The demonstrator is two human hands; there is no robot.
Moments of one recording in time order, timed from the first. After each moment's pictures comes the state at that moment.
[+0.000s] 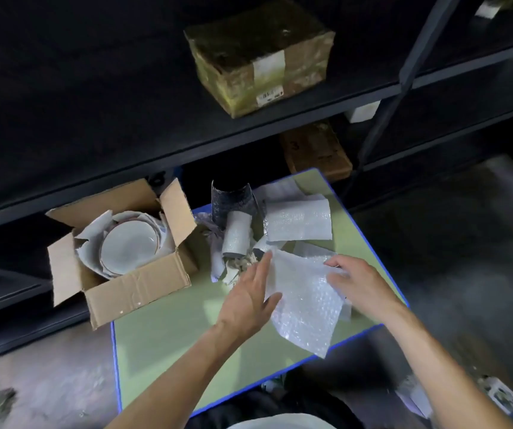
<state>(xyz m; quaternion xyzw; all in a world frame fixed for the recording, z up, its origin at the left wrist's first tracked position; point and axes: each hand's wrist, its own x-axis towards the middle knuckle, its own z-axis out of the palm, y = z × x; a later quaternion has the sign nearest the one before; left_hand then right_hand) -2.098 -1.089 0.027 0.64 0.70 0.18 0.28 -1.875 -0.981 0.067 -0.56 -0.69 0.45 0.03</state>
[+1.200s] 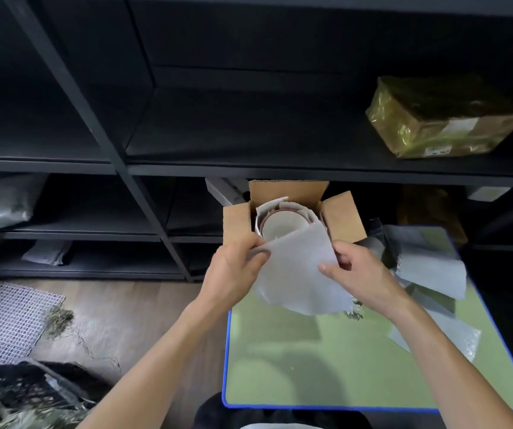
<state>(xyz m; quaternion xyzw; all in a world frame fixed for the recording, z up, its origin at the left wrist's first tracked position) -2.323 -1.242 0.135 0.38 0.82 0.37 0.22 -2.136 -1.087 0.159 -0.35 -0.82 0.45 0.05</state>
